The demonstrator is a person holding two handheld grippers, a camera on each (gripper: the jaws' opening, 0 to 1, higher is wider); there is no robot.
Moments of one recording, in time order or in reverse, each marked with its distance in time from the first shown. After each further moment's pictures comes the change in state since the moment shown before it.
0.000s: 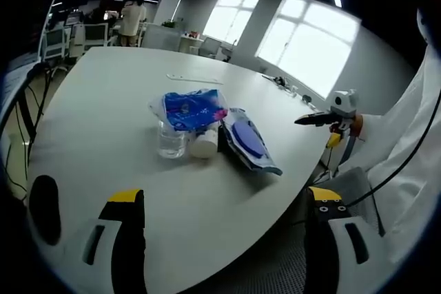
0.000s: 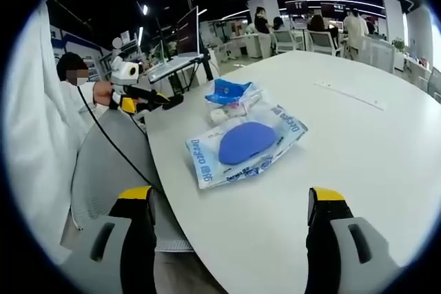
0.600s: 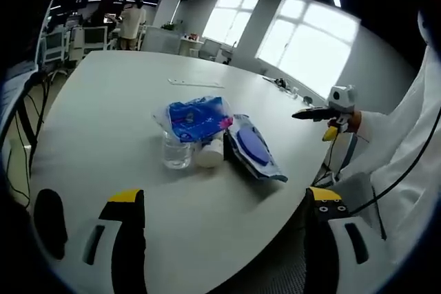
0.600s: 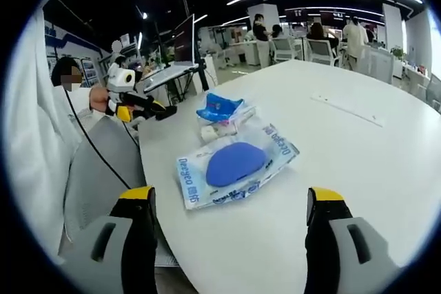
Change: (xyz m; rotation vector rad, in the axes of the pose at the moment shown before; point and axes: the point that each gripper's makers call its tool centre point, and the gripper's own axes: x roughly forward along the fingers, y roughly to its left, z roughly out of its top) left arm 0.006 0.008 0.020 0.015 -0.011 0.004; right arm 0.013 -0.021 0.036 -0.029 -0.045 -0.020
